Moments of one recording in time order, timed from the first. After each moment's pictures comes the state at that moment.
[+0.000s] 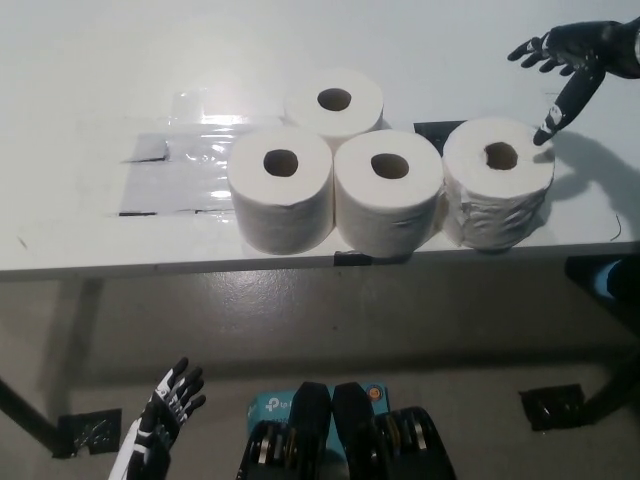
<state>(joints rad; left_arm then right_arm) 0.14 0.12 0.00 0.08 -0.13 -0.29 -0.22 -1.27 -0.54 0.58 0.81 -0.30 0.33 0.76</state>
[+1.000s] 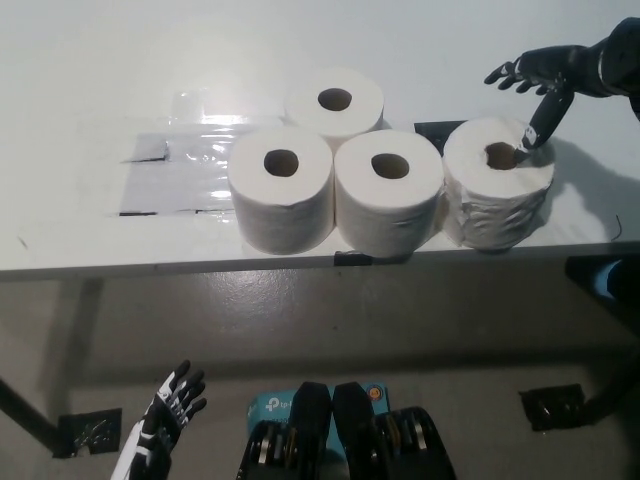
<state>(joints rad) 0.15 0.12 0.00 0.08 -0.12 -0.29 -0.22 -1.27 -0.46 0.56 0.93 -0.38 0.23 0.73</state>
